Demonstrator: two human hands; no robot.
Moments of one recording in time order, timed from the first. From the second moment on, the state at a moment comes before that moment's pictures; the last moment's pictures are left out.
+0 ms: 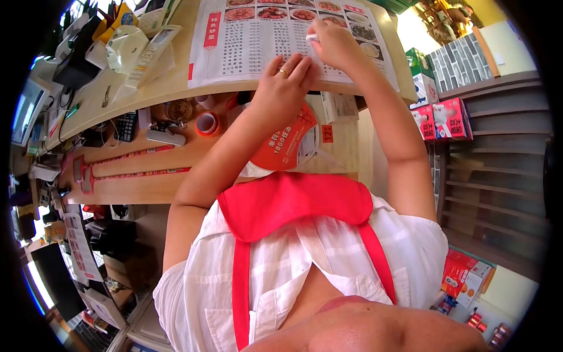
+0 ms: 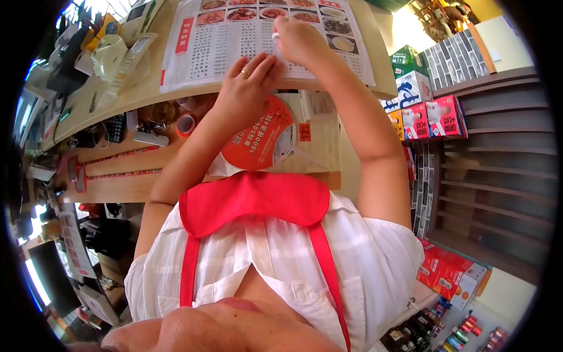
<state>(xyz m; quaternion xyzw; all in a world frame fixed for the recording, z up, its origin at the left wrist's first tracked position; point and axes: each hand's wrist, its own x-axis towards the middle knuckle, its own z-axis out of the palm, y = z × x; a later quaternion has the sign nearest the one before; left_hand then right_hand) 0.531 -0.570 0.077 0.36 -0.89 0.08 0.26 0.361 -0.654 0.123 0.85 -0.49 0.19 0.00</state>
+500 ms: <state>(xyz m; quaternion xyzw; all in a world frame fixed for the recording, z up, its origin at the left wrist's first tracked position) 0.533 -0.573 0.079 0.36 -0.89 0.08 0.26 0.363 -0.647 0.136 0.87 -0.48 0.14 -0.05</state>
